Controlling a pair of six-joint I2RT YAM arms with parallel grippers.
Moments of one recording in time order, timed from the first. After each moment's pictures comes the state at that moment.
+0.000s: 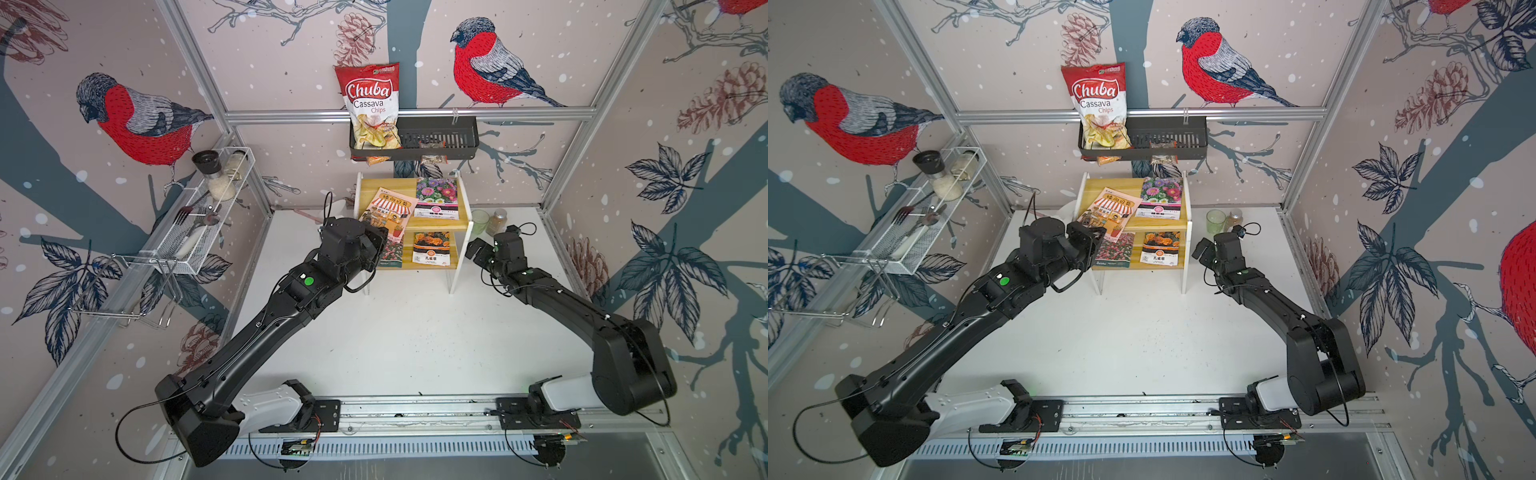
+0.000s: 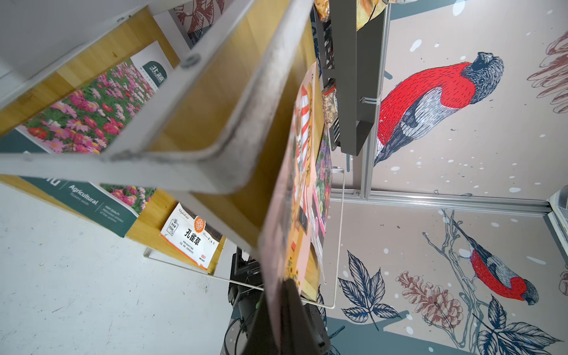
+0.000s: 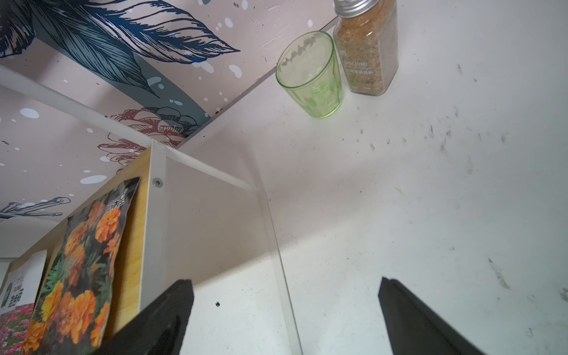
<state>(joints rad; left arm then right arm) -0.68 1.17 1.27 -0.41 -0.16 -1.49 0.35 1.42 0.87 -0.06 0.13 0.70</state>
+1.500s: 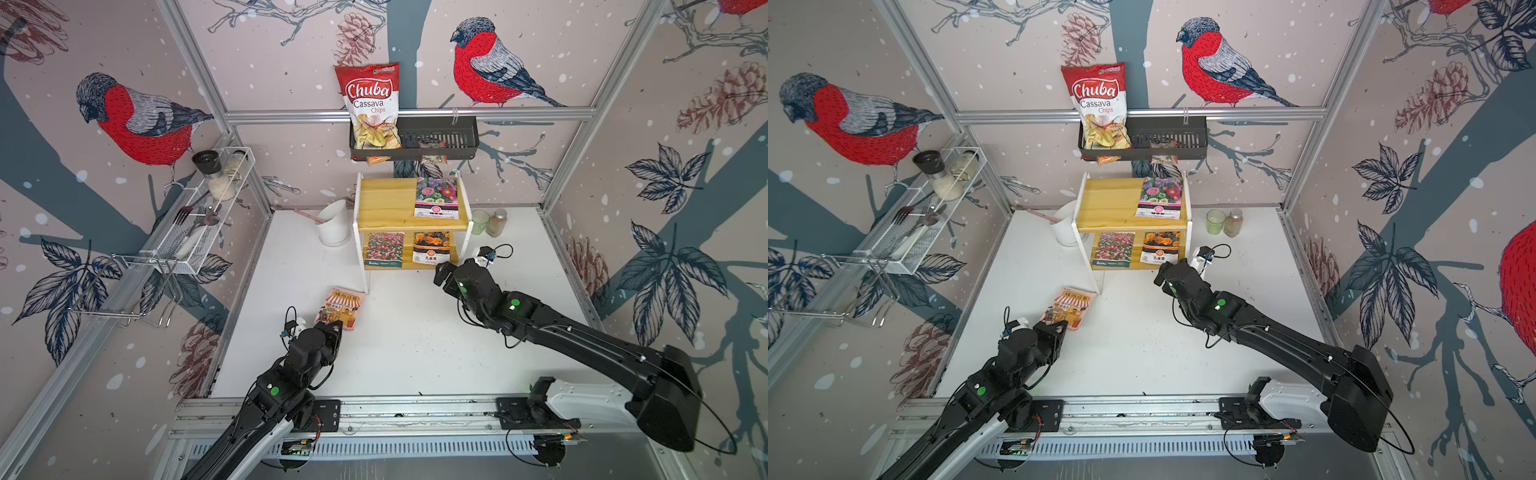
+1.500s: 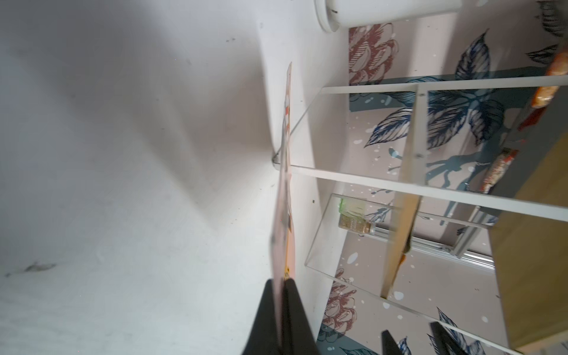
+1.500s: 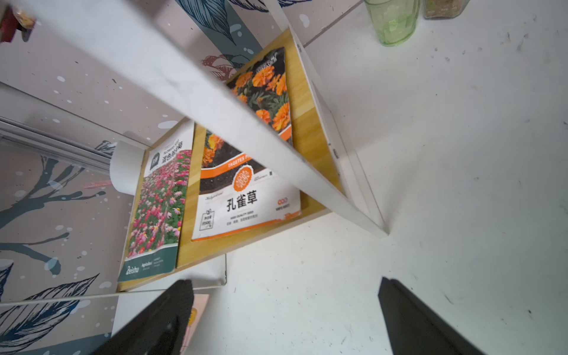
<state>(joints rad) -0.61 0.24 0.16 -0.47 -0.23 -1.65 0.90 1.21 0.91 -0.33 0.49 1.03</state>
